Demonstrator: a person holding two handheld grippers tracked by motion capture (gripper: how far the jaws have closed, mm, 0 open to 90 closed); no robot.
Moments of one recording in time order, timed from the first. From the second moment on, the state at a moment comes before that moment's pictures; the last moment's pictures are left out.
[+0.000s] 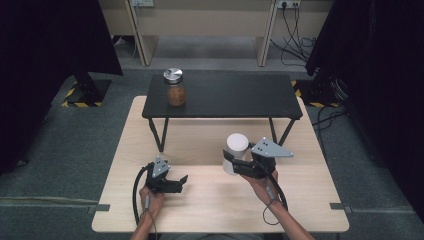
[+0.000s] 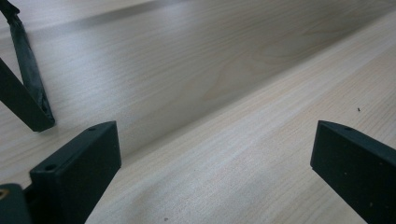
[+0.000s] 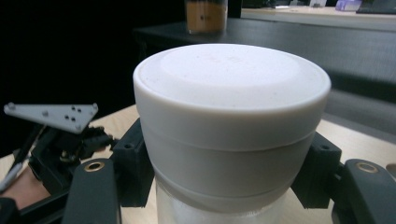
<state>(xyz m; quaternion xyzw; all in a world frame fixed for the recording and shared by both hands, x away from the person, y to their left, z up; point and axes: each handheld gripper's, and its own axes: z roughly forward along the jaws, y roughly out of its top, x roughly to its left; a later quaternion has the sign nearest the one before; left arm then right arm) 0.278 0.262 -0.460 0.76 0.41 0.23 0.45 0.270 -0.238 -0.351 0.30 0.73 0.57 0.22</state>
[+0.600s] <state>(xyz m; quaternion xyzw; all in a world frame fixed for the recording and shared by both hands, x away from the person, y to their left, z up) 0.278 0.262 -0.459 0.76 0.41 0.23 0.45 0.281 -0.215 -0.292 0.28 0.73 0.58 0.22</state>
